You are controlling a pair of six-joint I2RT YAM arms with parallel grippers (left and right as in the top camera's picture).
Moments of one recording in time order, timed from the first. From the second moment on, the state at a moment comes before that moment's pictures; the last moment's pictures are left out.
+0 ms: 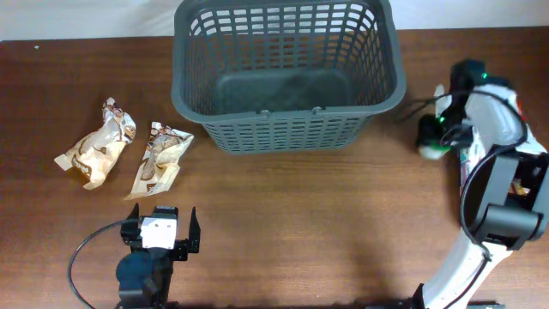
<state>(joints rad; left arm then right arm) 0.02 0.02 0.14 -0.47 0.00 0.18 -0.24 2.08 1.68 -1.11 0.03 -0.13</state>
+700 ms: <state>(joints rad) 0.02 0.02 0.14 -0.47 0.00 0.18 -0.10 2.07 2.75 -1.58 0.03 -0.08</state>
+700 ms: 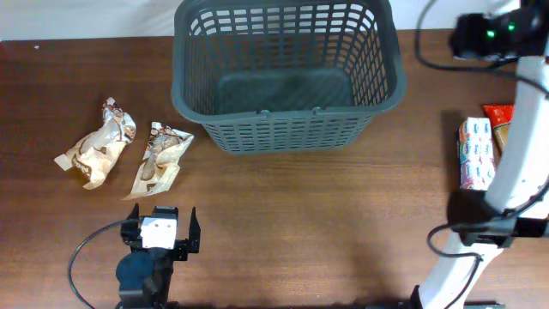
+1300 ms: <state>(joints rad) 0.02 0.02 0.14 -0.47 0.00 0.18 0.32 2.07 2.81 -1.58 0.03 -0.07</state>
